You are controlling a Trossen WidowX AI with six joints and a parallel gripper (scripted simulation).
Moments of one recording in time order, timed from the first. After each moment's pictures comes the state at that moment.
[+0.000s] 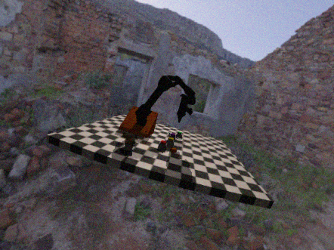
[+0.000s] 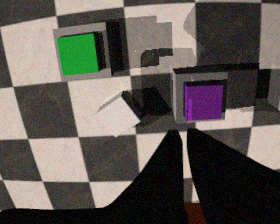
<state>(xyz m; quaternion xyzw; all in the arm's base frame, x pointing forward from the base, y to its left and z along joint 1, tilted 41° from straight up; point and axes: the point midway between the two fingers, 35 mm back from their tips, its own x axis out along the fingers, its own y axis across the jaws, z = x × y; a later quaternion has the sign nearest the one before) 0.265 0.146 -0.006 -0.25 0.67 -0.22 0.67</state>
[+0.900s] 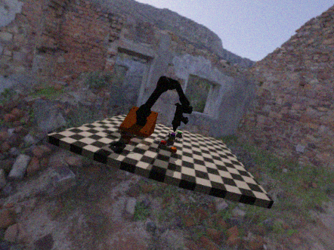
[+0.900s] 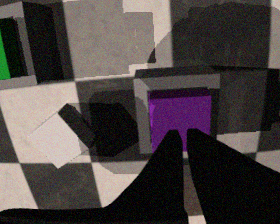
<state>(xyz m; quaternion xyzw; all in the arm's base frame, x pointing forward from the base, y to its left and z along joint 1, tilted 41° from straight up) 0.250 0.073 -0.043 -0.25 0.66 -0.22 0.67</state>
